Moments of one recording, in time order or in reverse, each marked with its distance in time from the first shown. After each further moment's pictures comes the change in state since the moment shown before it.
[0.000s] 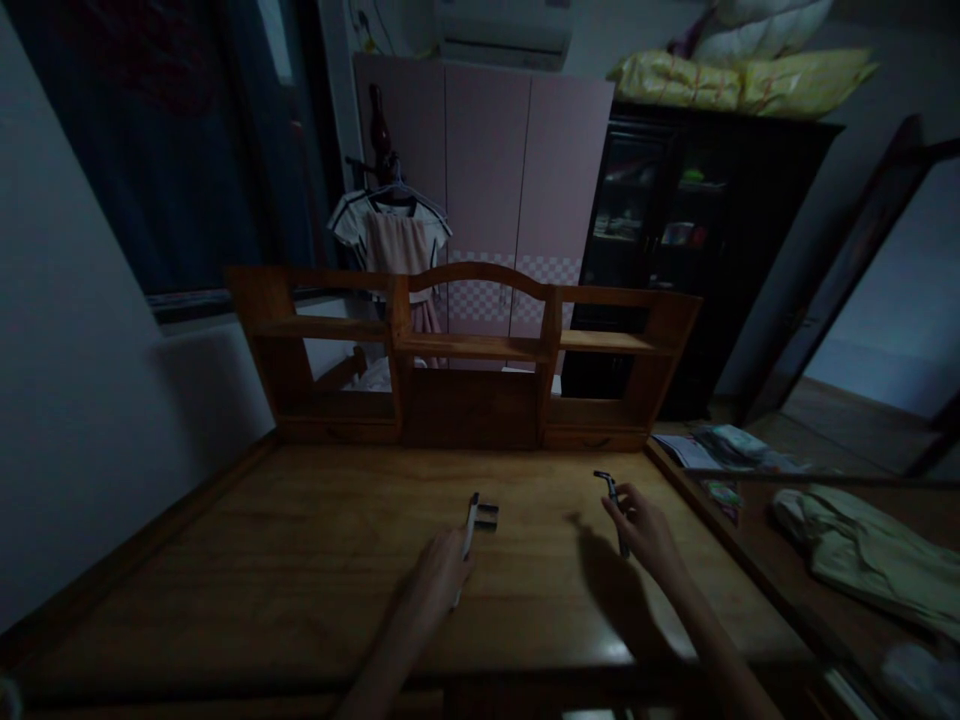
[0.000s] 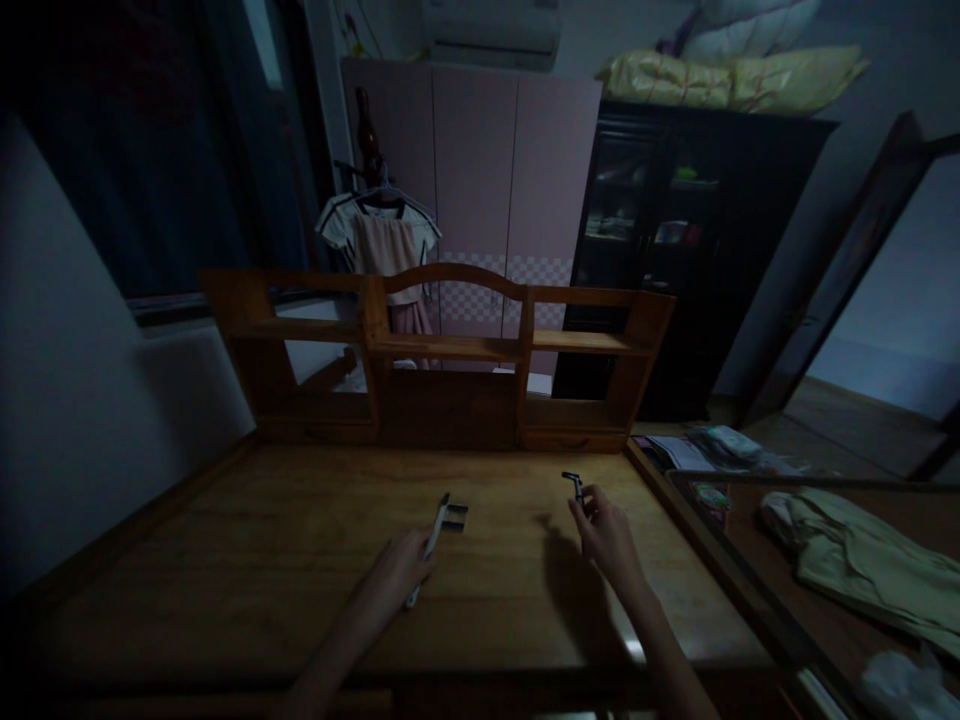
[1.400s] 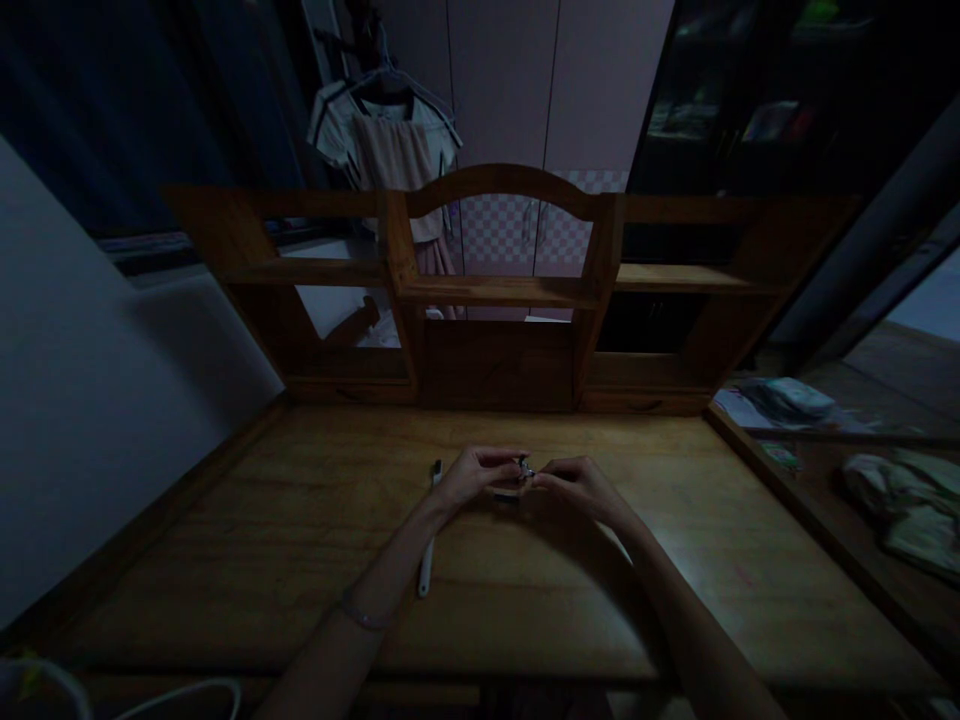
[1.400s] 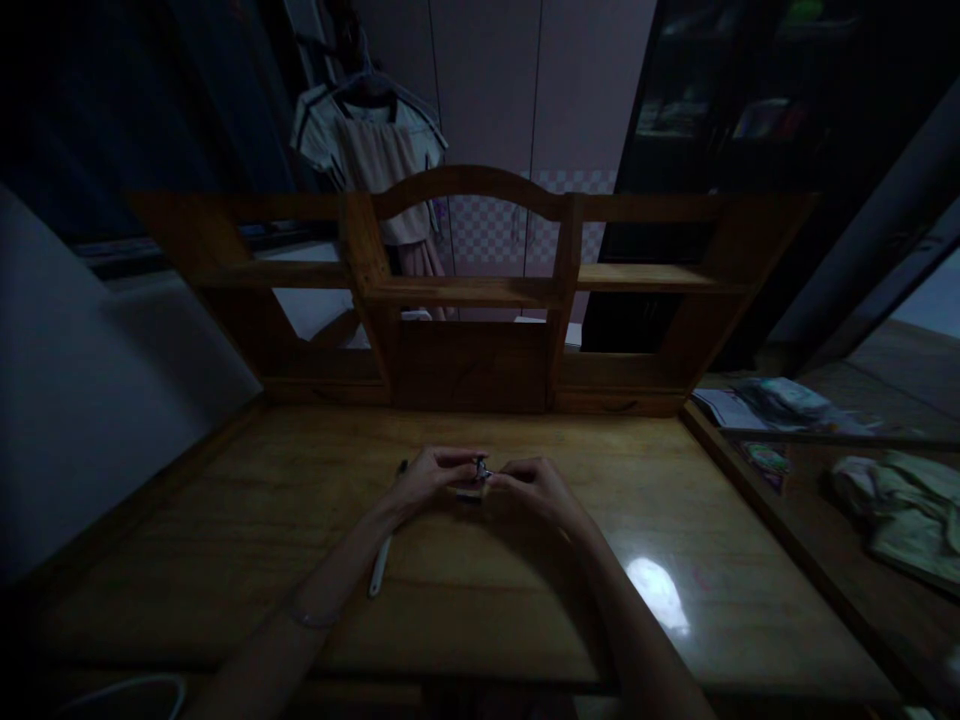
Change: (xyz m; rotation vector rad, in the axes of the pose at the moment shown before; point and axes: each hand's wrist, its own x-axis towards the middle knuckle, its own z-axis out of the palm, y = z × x) left_hand 0.085 -0.006 -0.041 -1.193 -0.308 0.224; right_hand 0.043 -0.100 0.108 0.488 -0.684 -0.133
